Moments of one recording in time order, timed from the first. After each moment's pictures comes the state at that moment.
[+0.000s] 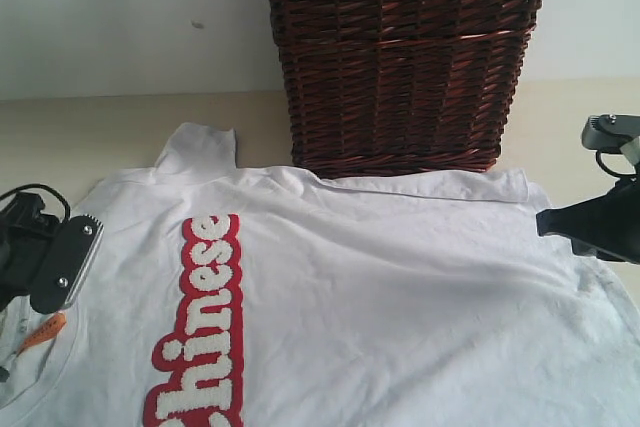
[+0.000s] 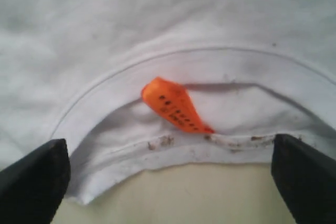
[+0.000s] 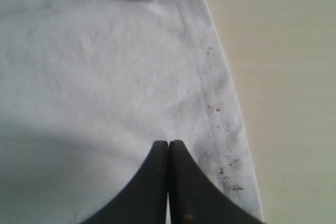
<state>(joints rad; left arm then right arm) -0.25 1.63 -0.74 0.19 0.61 1.29 -0.02 1.64 -0.66 0.61 0.21 -0.56</state>
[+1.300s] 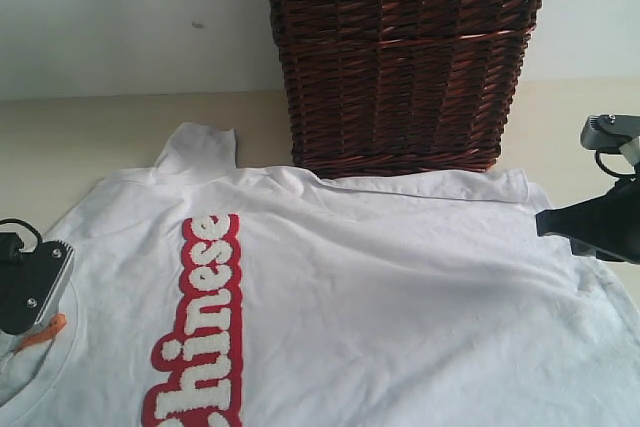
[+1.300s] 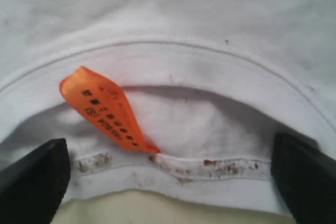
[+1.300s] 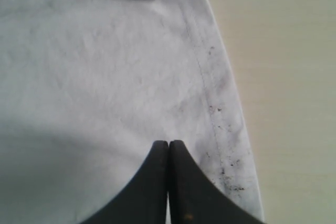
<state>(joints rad) -0.09 1.70 -0.69 -0.06 0.57 1.60 -0.02 1.64 -0.66 0.62 0.21 -0.57</state>
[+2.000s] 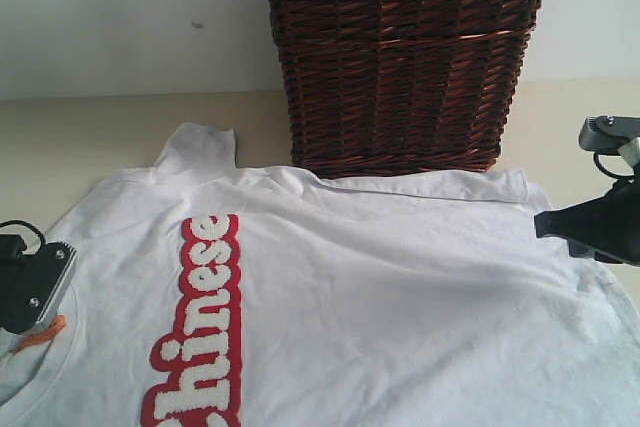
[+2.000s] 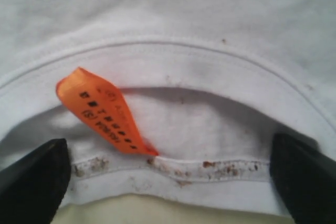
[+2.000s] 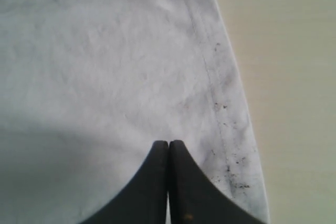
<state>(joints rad) -0.09 1.73 -0.70 -0.04 0.60 1.59 -0.02 1.64 -0.66 0.65 0.23 -0.61</state>
